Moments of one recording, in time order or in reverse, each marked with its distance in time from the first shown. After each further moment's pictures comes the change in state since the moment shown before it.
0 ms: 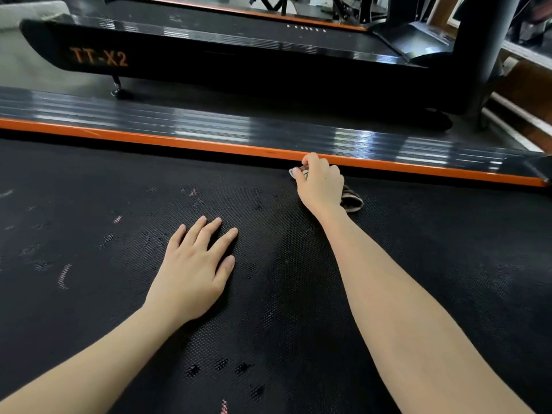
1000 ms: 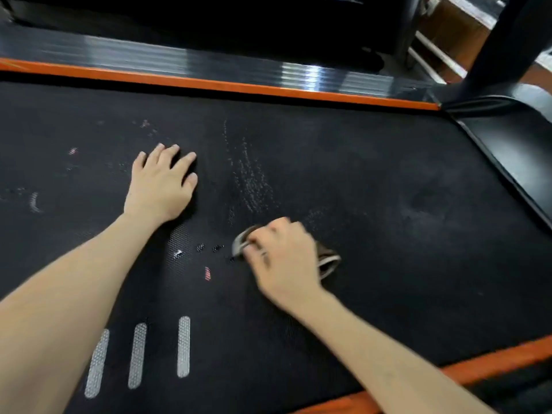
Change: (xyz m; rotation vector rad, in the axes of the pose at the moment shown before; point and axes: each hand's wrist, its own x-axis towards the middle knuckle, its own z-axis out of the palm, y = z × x) left_hand 0.002 0.002 -0.001 -0.019 0.010 -0.007; right_hand -0.292 -0.031 -0.117 -0.062 -0.117 -0.141
